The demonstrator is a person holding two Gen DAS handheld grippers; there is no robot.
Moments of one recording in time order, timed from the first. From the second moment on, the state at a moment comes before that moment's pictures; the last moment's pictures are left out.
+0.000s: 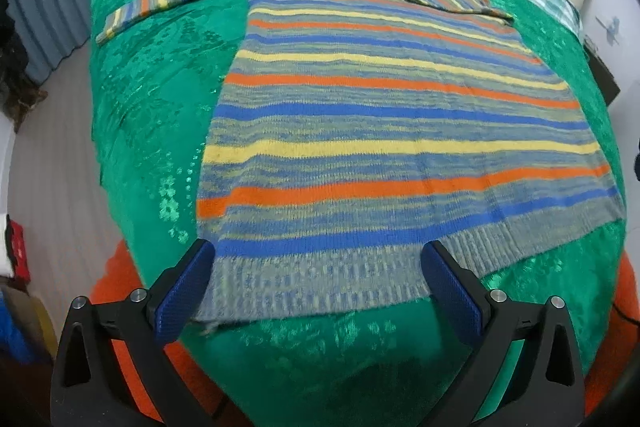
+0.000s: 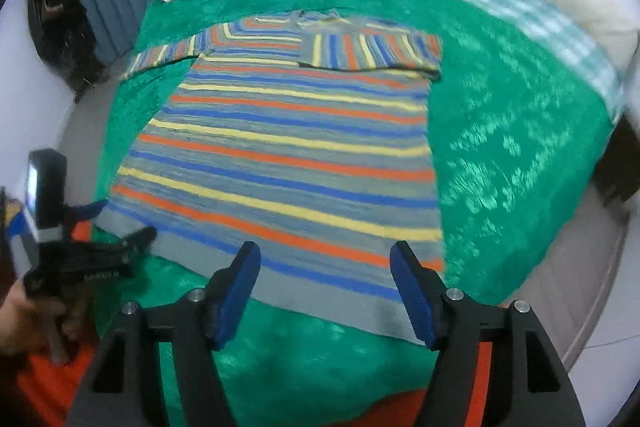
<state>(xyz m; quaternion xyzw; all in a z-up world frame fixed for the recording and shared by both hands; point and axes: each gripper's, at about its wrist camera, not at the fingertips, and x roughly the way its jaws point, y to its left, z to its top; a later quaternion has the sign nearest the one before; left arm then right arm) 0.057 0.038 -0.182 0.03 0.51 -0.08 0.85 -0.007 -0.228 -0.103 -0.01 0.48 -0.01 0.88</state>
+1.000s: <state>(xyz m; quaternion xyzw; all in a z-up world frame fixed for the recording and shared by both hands) 0.016 0.037 -0.109 0.02 0.43 -0.10 0.90 -0.013 -0.204 -0.057 -0.06 0.41 -0.12 0.90</state>
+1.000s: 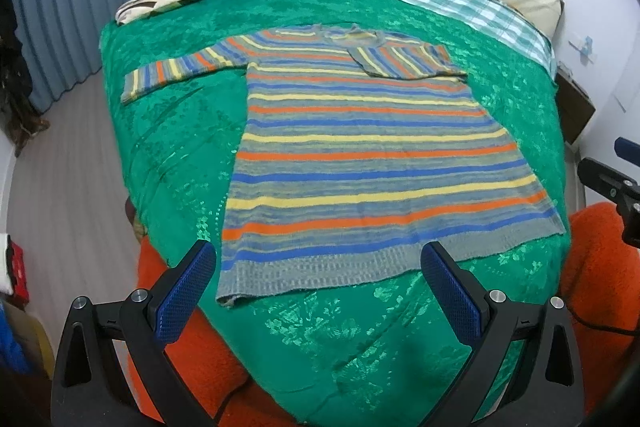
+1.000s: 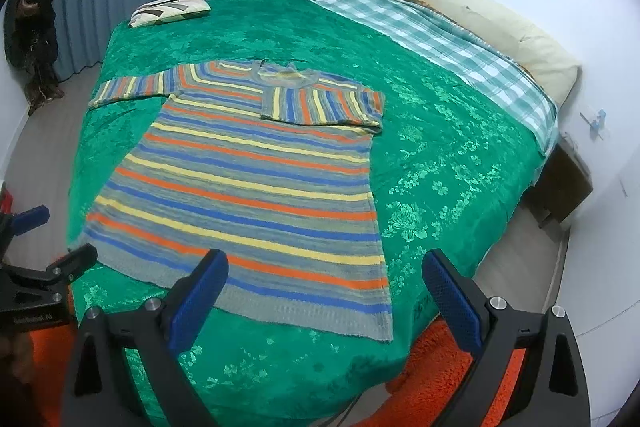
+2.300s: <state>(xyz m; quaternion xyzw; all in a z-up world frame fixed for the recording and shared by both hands) 0.321 0.309 -0.161 -0.30 0.49 0.06 0.82 0.030 -0.188 -0.135 -0.03 0.47 -0.02 0.88</state>
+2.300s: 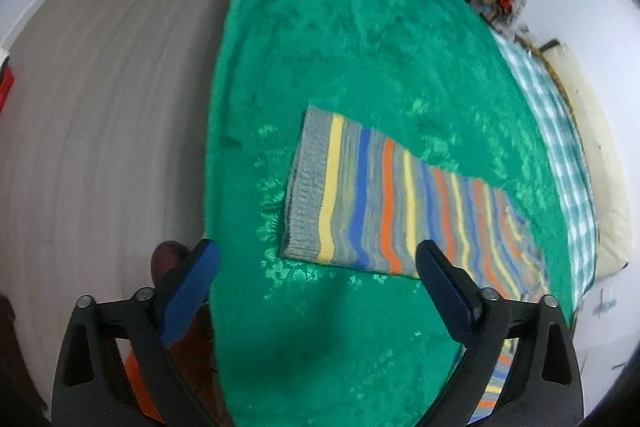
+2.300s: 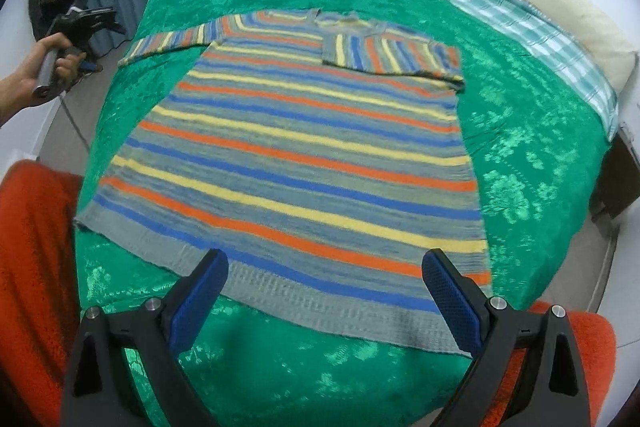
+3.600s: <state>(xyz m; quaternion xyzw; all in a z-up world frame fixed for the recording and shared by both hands) 0.396 -0.054 -0.106 -0.04 0.48 -0.17 0.86 0.024 -0.233 -0.150 0.04 0.46 0.00 0.89</state>
